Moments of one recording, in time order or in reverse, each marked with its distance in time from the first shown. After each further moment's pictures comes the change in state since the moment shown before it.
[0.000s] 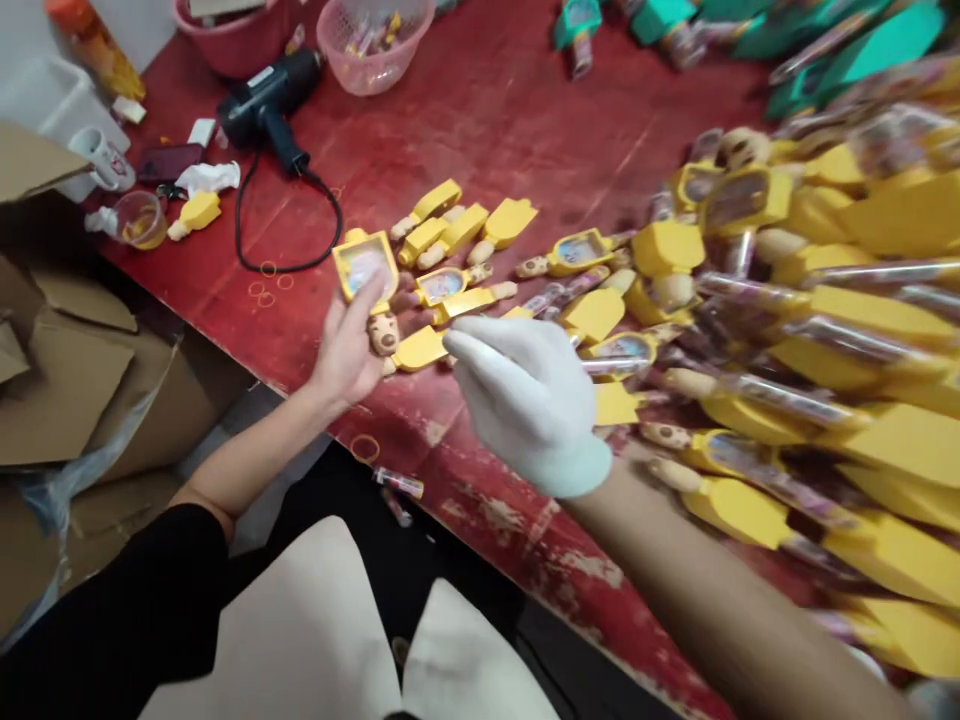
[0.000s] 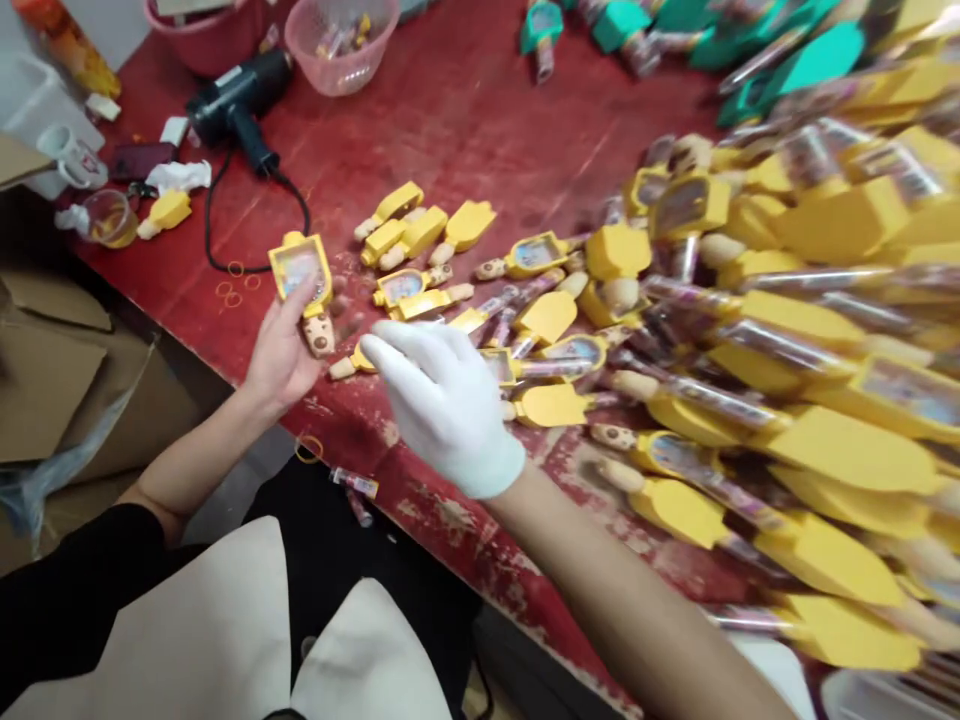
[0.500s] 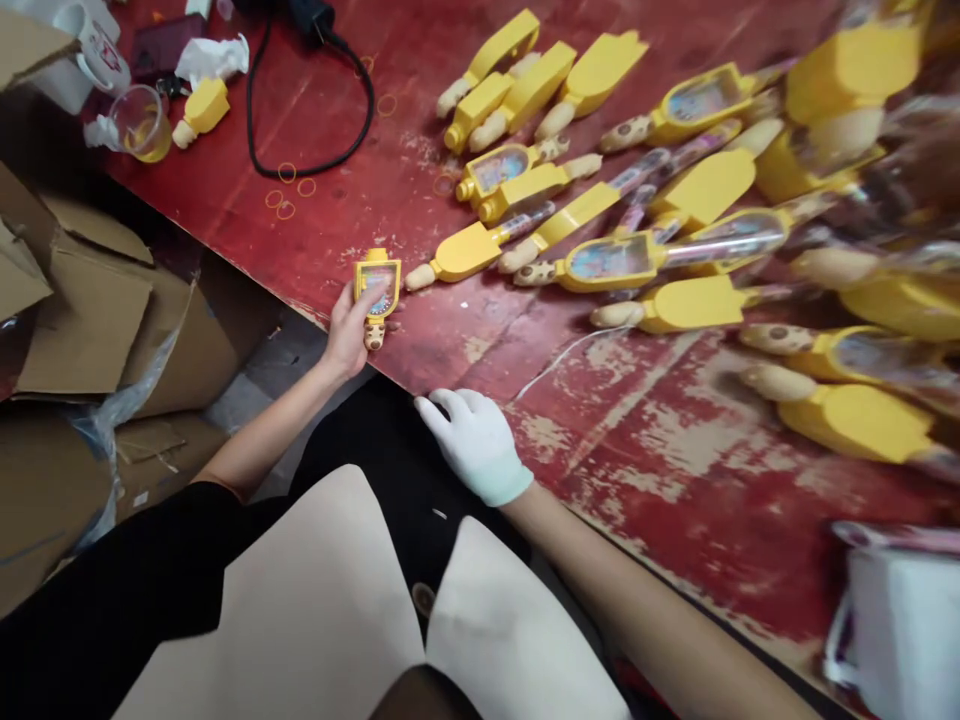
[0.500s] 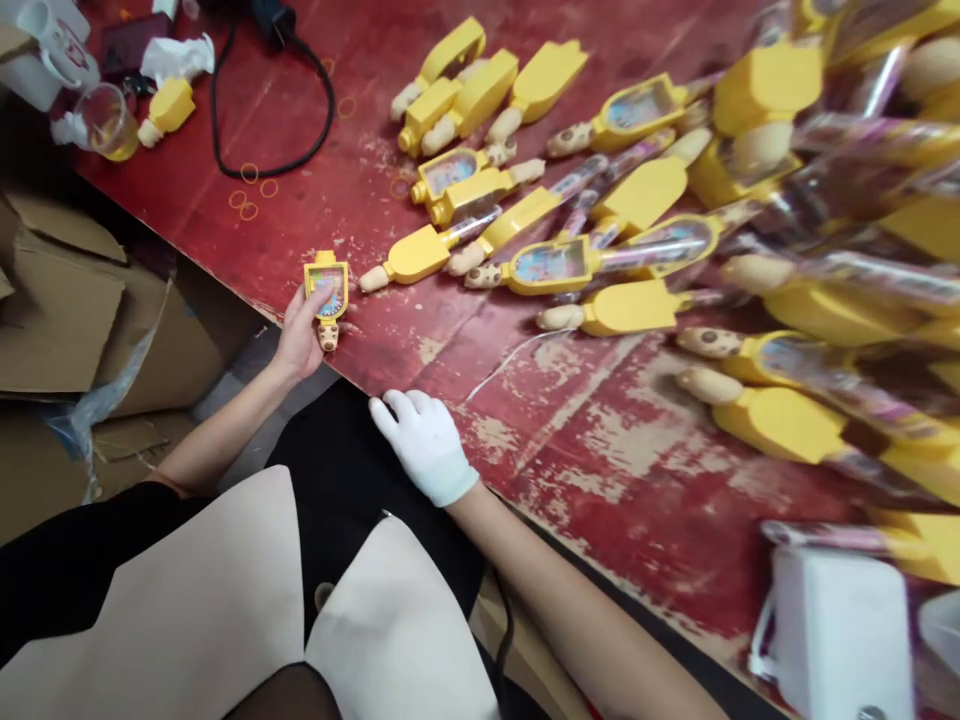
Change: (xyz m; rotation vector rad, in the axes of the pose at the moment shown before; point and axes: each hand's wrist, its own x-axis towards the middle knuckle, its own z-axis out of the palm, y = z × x) left_hand -0.046 -0.079 -0.098 0.174 0.175 -0.071; right_hand -0.156 -0.115 0.068 -0.189 -0.573 0.166
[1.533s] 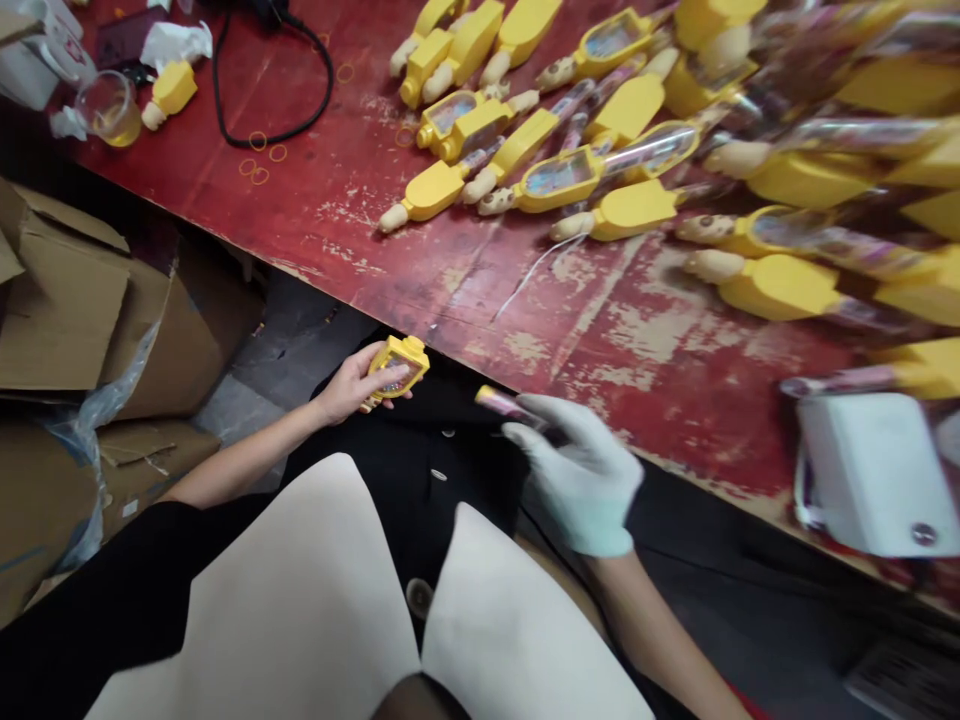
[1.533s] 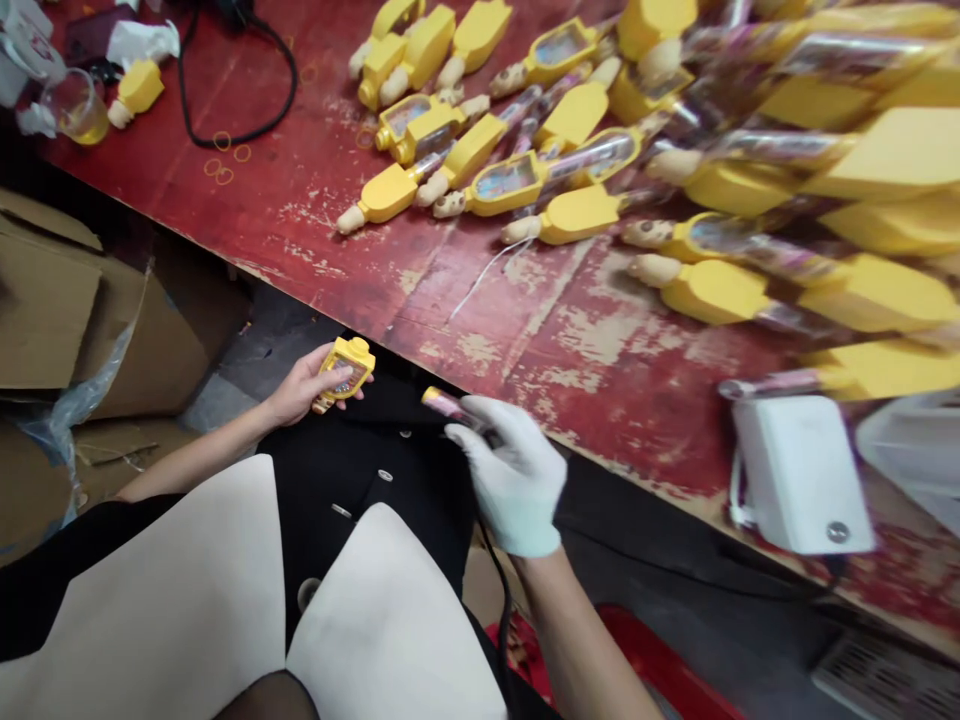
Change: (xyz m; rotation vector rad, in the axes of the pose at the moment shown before) left_hand -0.127 -0.036 -0.044 0.261 -0.579 -0.225; right_hand -0.124 -0.032 -0.025 0.649 0.541 0.664
